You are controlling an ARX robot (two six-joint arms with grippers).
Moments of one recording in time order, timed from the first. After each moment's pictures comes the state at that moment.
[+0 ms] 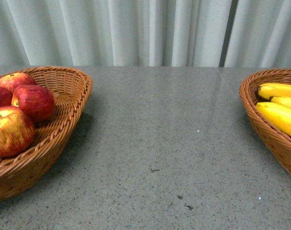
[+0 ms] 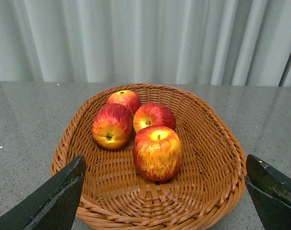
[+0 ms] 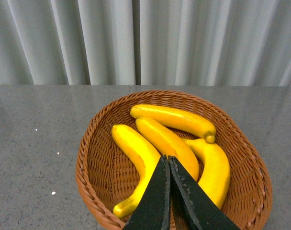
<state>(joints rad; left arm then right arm) 0.00 0.01 0.01 0.00 0.00 0.00 0.00 0.13 0.13 -0.02 0.00 -0.01</state>
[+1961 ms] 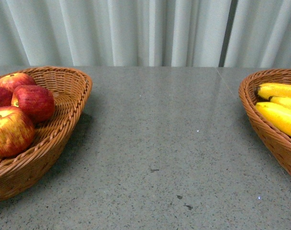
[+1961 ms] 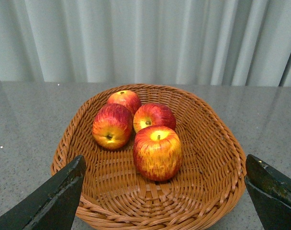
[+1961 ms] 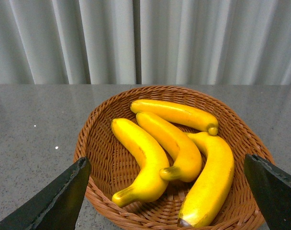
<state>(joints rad) 0.00 0.01 0.01 0.00 0.00 0.00 0.00 0.00 0.01 0.00 0.00 -0.01</state>
